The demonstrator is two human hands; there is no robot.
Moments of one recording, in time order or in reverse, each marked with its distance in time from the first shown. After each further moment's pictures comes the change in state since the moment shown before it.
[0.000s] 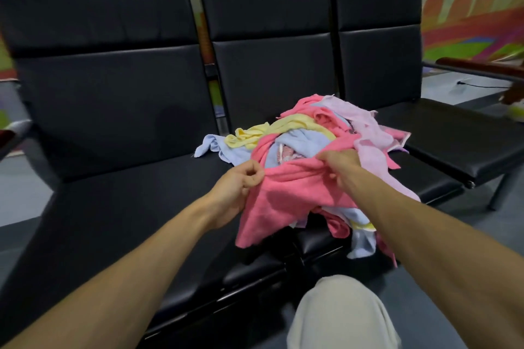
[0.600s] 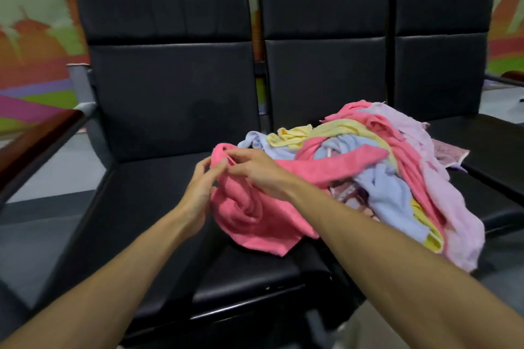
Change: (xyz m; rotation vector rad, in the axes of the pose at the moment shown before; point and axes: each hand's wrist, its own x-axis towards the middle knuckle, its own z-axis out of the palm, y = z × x) left_hand -0.057 -0.013 -0.113 -0.128 0.551 0.015; right_hand -0.171 -0.037 0.162 -0.165 -1.010 -0.442
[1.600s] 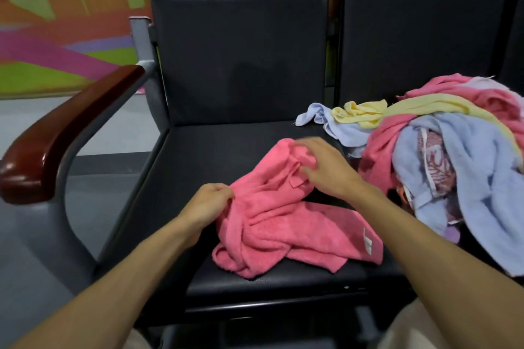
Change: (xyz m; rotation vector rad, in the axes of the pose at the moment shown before) left_hand 0.003 -0.057 -0.120 0.544 0.172 -0.164; right_hand 0.046 0.086 0.015 -0.744 0.131 -0.196
